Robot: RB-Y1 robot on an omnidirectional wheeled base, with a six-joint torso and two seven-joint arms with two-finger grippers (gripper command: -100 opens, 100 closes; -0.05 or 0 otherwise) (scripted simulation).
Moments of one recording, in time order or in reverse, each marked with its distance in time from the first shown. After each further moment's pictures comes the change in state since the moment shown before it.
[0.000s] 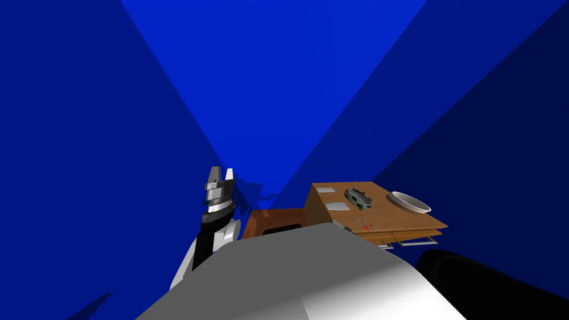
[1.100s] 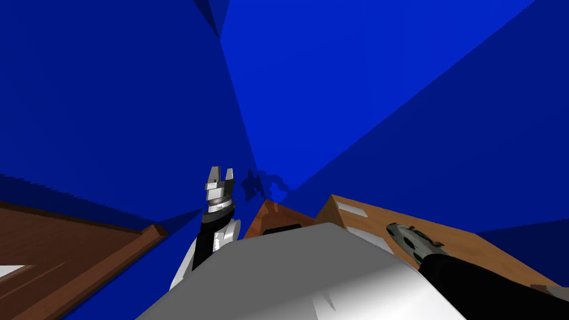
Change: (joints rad) left arm 0.000 0.000 0.000 0.000 0.000 0.000 0.000; right arm 0.107 -0.176 -0.028 0.173 0.277 0.071 0.017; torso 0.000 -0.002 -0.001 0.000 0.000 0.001
